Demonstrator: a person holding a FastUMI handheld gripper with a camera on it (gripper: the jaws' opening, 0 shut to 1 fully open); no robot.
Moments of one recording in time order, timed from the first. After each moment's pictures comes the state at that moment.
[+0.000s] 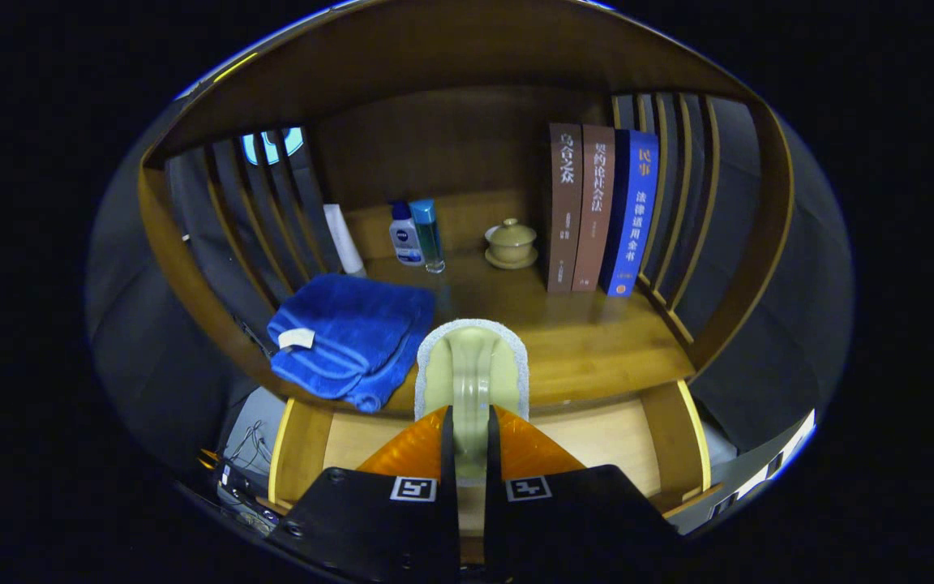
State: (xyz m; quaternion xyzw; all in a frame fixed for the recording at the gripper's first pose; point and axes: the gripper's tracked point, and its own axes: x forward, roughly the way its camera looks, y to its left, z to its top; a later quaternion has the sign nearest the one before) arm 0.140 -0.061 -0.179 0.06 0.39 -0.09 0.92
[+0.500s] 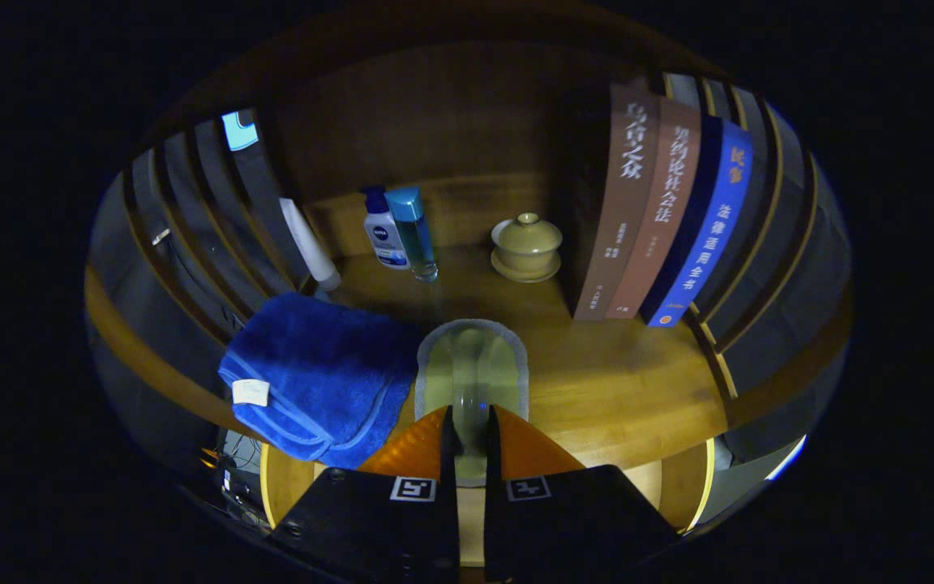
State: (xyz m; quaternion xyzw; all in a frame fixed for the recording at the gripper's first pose) arm 0.229 -0.075 -0.239 0.06 0.46 -0.08 0.88
